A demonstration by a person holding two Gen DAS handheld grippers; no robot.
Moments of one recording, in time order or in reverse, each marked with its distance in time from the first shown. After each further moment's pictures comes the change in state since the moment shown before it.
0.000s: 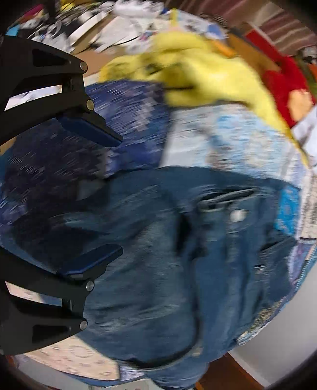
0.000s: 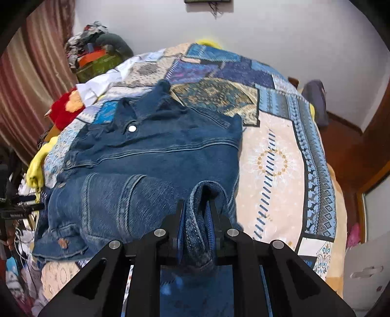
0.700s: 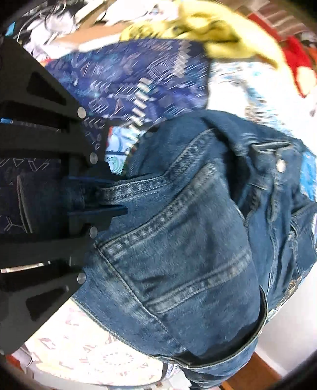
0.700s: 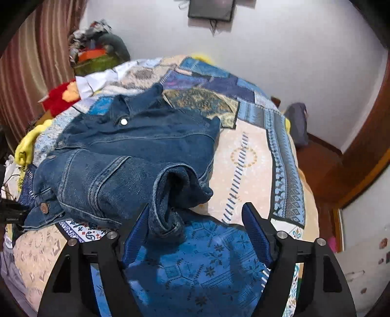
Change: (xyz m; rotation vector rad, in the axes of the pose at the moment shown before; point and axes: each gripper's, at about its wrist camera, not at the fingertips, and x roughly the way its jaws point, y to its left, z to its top) left arm 0.018 -0.054 -0.034 0.081 -0.029 -0.046; right arm -0.034 -0.008 -0.050 -0.067 -0.072 -0.079
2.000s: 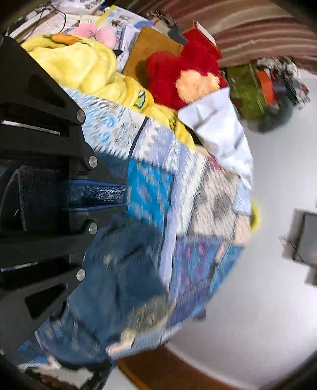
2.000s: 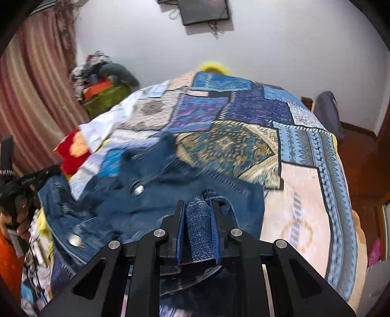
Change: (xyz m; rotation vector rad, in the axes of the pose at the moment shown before) left arm -0.043 0.030 0.264 -0.123 -0.383 0.105; right arm 0.126 -0.016 0.161 0.191 -0.029 0.154
